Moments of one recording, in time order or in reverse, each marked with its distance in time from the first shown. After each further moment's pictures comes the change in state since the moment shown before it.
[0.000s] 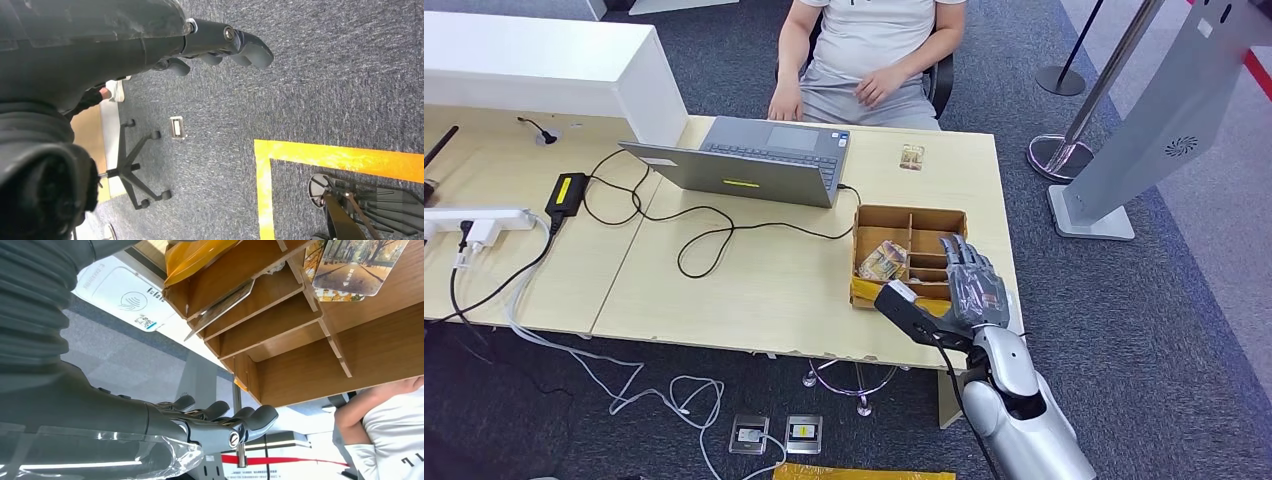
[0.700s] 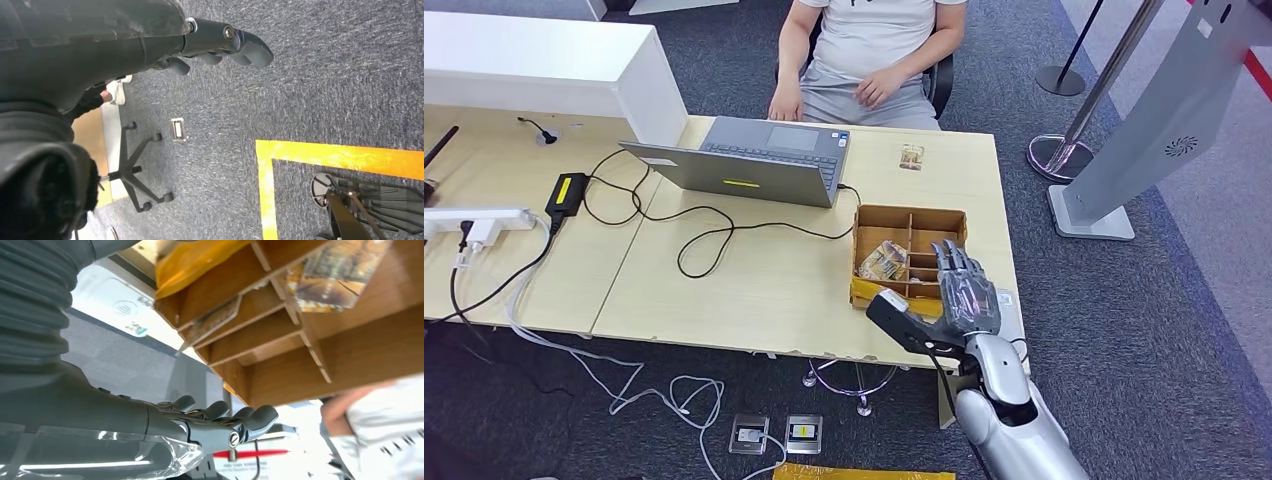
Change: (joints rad) left arm -0.001 -0.003 -0.018 0.000 -0.002 0.000 0.000; right arm 0.003 0.004 0.039 0.045 0.004 -0.087 -0.037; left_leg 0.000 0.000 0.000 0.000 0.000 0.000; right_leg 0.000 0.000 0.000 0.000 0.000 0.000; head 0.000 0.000
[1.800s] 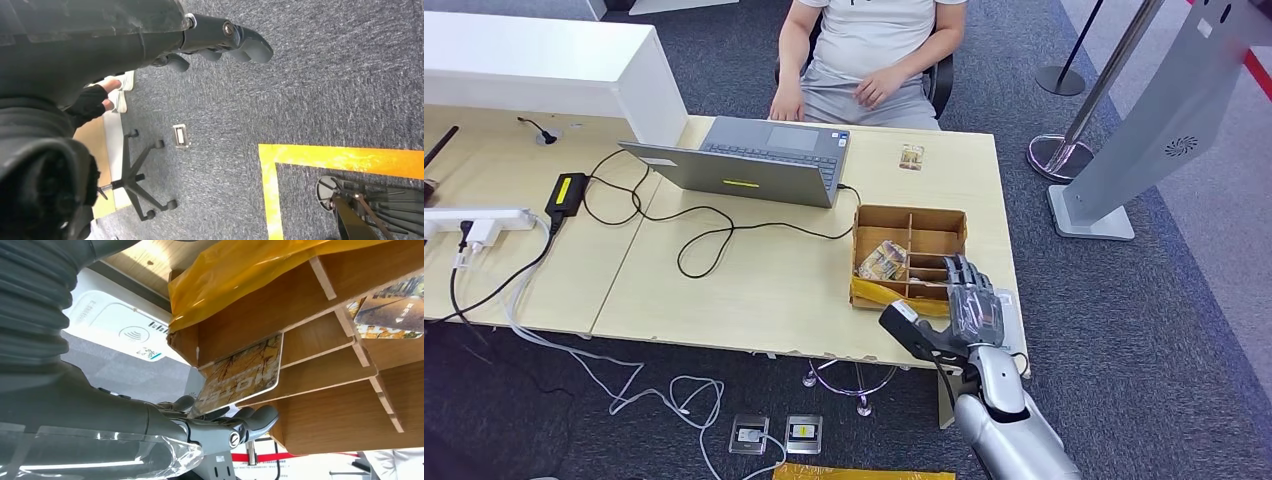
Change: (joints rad) left arm -0.003 0.009 -0.042 0.000 -0.014 -0.005 -0.004; right arm -0.050 0.014 0.019 0.303 -0.031 -0.238 -0.052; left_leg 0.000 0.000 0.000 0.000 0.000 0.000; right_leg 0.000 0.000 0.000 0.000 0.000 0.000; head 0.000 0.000
